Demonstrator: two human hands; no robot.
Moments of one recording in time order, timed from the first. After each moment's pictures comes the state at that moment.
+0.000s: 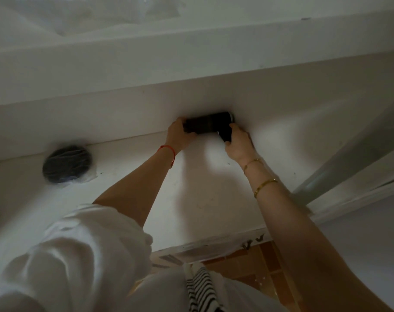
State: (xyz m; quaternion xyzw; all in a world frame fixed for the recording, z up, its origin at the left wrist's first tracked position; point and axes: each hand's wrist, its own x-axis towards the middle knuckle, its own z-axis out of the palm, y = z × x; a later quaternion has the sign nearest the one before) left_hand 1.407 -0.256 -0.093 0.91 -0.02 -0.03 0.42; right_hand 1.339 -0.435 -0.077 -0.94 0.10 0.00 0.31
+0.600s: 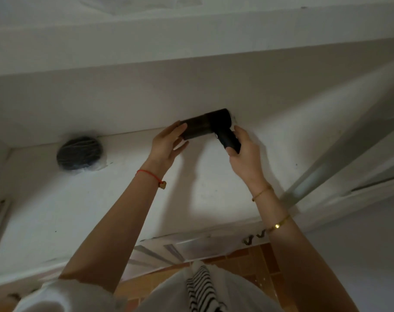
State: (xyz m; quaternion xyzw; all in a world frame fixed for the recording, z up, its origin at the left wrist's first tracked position) left_hand 1.315 -0.212 -0.060 0.52 0.13 -0.10 0.84; right_hand 1.257 -0.407 -0.058 -0.88 0.05 -0.13 0.46
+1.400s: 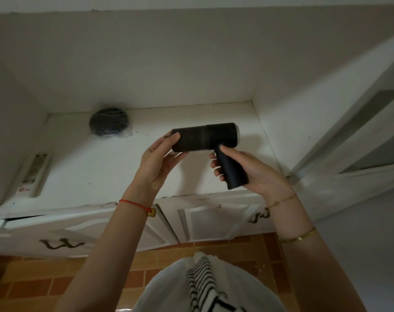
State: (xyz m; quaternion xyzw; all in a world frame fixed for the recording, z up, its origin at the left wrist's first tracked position) left_hand 1.155 -0.152 -0.033 0.49 0.15 -0.07 0.86; right_hand 1.157 -0.372 -0.033 -0.57 0.05 0.32 0.75
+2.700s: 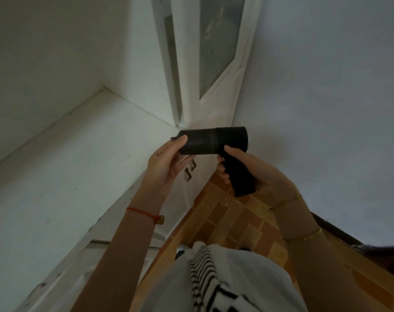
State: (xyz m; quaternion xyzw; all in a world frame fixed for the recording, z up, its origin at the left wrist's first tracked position) left_hand 1.085 -0.306 -0.050 0.53 -0.06 -0.43 0.73; right_hand 0.935 -0.454 -0.065 -0.44 0.24 0.02 0.87
